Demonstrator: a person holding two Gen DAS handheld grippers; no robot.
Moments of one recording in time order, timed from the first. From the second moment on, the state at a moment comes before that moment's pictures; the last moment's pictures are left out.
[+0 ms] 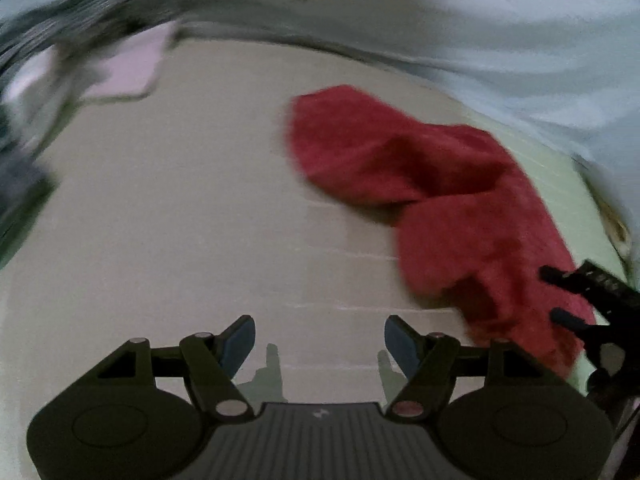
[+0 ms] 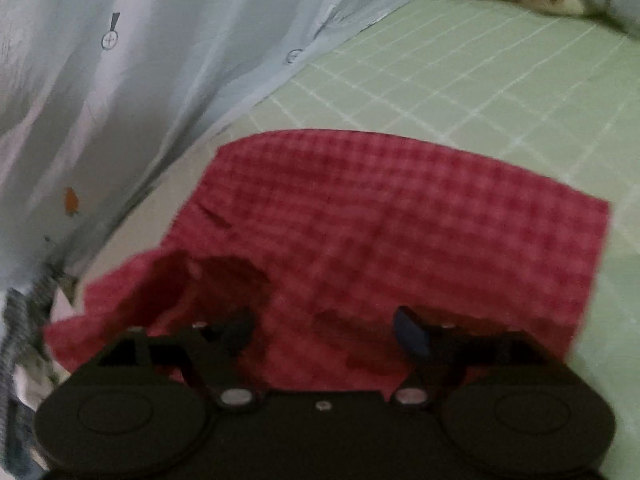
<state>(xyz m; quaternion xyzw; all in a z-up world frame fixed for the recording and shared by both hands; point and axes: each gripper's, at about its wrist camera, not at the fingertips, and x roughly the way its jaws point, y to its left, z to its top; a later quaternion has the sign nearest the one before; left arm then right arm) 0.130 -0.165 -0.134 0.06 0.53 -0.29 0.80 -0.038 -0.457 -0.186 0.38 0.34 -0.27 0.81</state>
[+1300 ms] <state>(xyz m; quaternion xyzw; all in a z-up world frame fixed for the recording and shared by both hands) 0.071 -0.022 -0.084 -0.06 0.52 -0.09 0.85 -0.085 -0.450 -0.182 0.28 0.38 -0.33 0.82</state>
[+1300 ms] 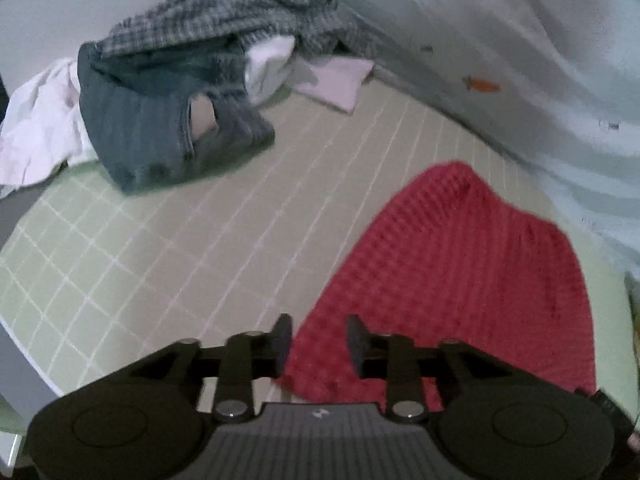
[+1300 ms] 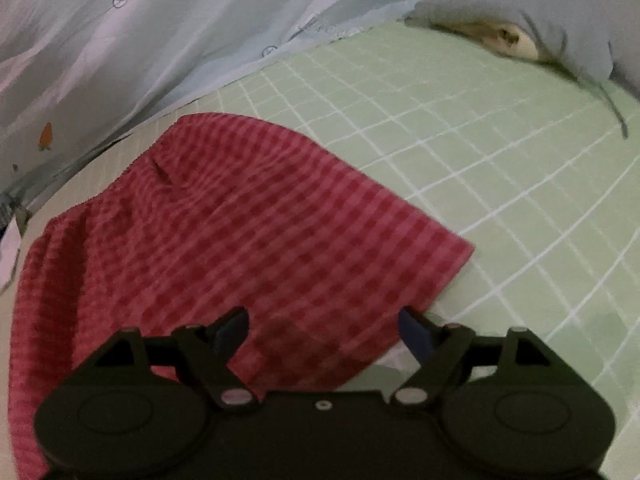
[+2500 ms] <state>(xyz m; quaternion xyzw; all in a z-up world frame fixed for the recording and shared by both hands) 0.029 -0.144 -0.182 0.16 0.59 -0.25 0.75 -0.064 -0.399 -0.185 0.22 0.39 -0.12 0.88</state>
